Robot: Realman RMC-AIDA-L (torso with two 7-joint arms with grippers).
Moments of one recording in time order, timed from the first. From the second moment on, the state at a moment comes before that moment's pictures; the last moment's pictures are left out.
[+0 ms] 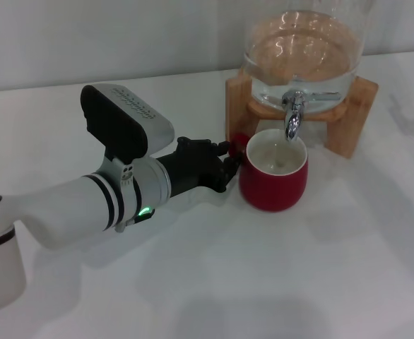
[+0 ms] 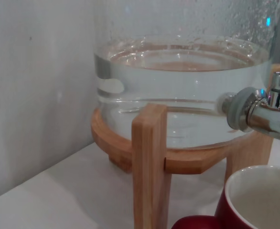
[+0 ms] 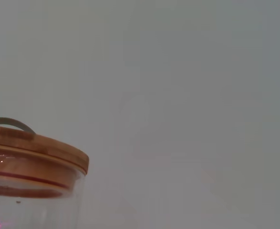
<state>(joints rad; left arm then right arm) -0.76 -2.08 -0.89 -0.59 0.45 -0.40 2.11 0.38 2.01 1.96 0.18 -0.16 1.44 -2.87</state>
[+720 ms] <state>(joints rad) -0.36 -2.09 -1.09 -0.83 0.44 -0.42 2.43 0.36 2.00 1.97 0.18 -0.15 1.44 -2.87</state>
